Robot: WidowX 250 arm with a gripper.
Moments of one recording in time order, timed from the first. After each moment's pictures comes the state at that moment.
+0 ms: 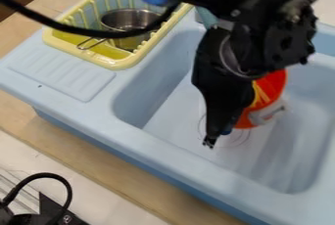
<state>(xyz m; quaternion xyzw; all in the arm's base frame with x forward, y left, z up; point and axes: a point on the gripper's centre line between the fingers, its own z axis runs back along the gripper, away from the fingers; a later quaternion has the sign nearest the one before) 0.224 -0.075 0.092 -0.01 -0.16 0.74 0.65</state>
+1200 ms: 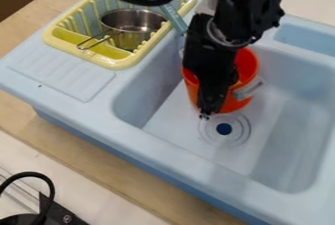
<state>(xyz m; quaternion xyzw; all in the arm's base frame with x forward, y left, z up) 0.260 -0.040 0.078 0.01 -0.11 0.79 0.60</state>
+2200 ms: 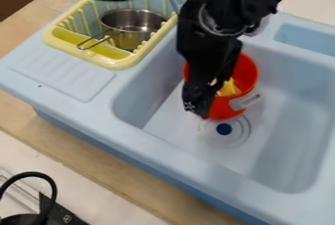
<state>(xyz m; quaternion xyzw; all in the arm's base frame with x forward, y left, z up) 0.247 -0.052 0.100 -0.01 -0.13 0.71 0.69</state>
